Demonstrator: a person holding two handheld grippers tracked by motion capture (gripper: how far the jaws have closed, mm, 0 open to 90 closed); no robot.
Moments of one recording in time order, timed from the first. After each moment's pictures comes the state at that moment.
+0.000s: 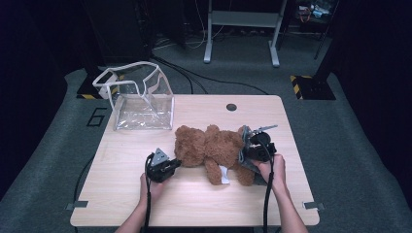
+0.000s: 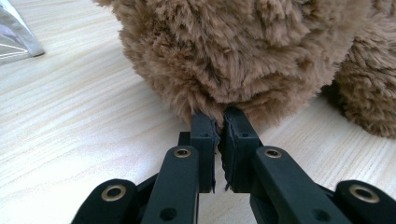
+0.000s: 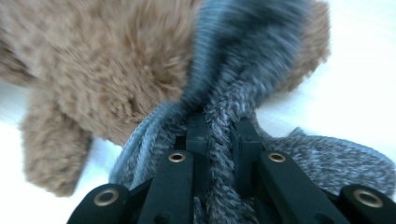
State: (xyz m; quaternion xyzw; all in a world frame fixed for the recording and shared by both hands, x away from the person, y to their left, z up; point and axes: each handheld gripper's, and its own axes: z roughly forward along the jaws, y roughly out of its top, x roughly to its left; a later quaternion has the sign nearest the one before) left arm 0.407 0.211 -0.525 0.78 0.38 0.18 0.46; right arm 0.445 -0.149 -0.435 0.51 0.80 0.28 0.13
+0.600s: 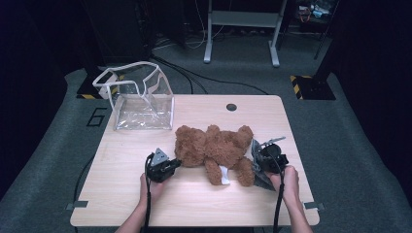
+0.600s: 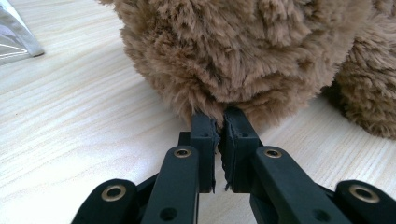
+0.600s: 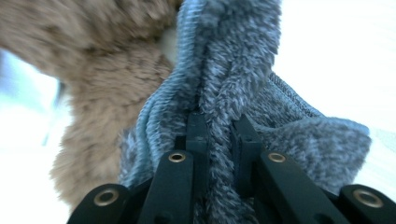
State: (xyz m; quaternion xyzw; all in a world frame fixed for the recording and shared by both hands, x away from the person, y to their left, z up) left arm 0.407 0.211 -0.525 0.78 0.38 0.18 0.47; right arm 0.417 -0.186 -0.451 0.53 0.80 0.22 0.15
